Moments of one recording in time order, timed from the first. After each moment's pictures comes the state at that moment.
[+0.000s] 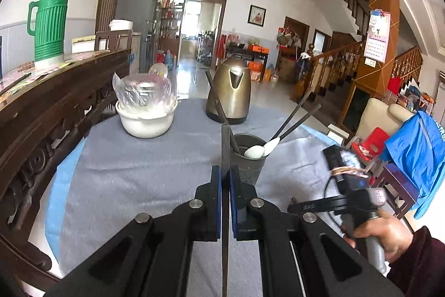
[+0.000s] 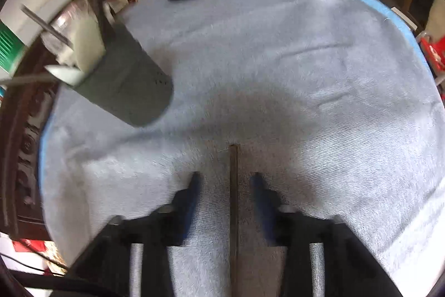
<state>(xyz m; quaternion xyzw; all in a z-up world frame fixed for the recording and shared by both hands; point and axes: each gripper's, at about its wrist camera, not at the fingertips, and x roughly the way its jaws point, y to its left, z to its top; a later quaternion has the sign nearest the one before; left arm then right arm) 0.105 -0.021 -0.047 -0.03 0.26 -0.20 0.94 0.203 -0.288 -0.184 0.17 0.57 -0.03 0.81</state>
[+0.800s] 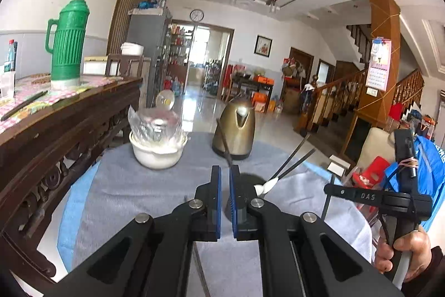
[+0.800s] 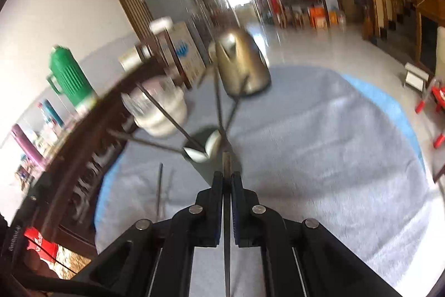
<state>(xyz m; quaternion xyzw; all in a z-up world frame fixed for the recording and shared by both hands) 0.079 -0.001 -0.002 -0.06 0.19 -0.18 0.96 0.107 -0.281 -0.031 0.18 0.33 0.04 0.93</state>
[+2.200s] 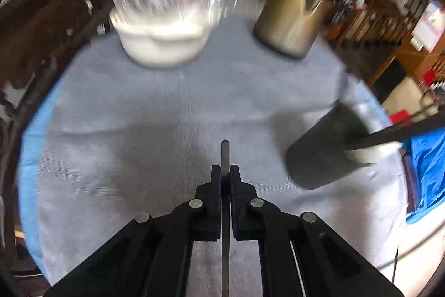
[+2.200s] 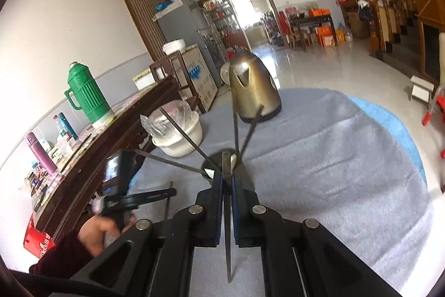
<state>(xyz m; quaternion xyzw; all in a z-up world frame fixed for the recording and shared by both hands) 0.259 -0.015 -0.119 -0.05 0.47 -0.15 0.87 0.094 -0.279 -0.010 0.19 0.27 0.06 0.94</state>
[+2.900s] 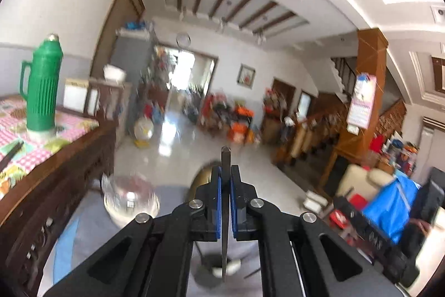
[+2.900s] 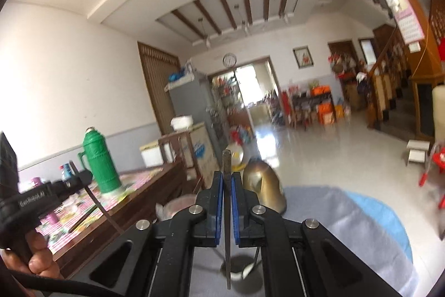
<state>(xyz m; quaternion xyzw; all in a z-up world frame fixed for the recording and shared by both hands) 0.143 -0.014 0.143 -0.11 0.11 -0.22 0.96 0.089 -0.276 0.110 0.15 0.06 0.02 0.99</state>
